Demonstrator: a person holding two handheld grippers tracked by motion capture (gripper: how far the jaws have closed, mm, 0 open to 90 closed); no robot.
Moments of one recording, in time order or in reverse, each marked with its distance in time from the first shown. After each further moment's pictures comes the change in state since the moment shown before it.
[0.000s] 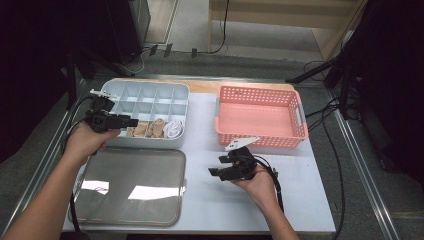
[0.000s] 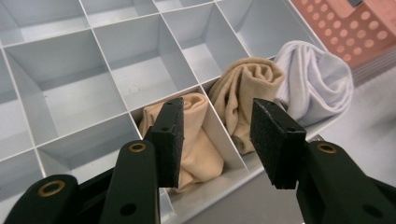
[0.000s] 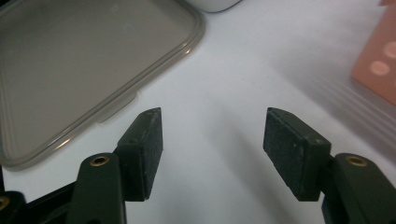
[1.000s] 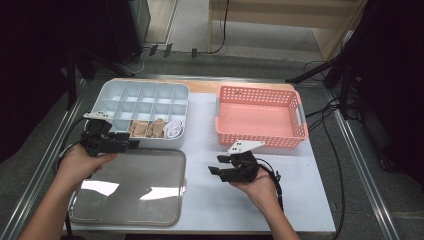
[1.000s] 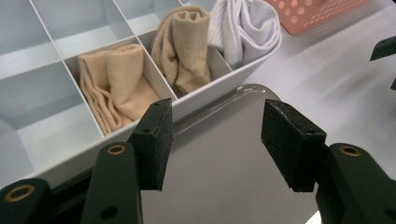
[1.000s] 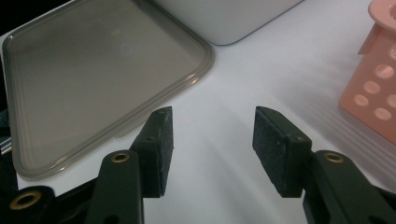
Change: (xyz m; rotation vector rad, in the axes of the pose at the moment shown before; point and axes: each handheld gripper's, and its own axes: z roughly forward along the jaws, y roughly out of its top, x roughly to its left) left arm -0.036 -0.049 -0.019 -0.009 -0.068 0.072; right arm 0.018 0.000 -0.018 -0.110 -0.031 -0.046
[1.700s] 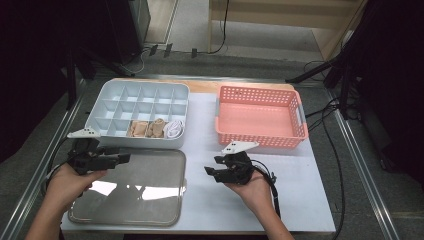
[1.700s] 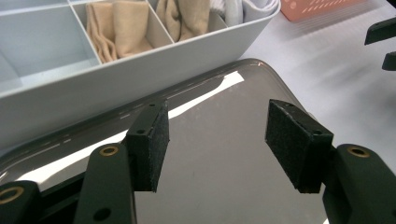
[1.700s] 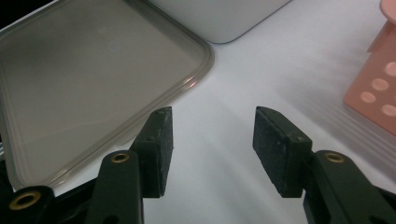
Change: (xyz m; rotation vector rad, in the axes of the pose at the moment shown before) left arm -0.001 -0.046 -0.017 -0.041 0.012 -0.060; right arm 0.014 0.006 0.008 0.026 -0.057 0.035
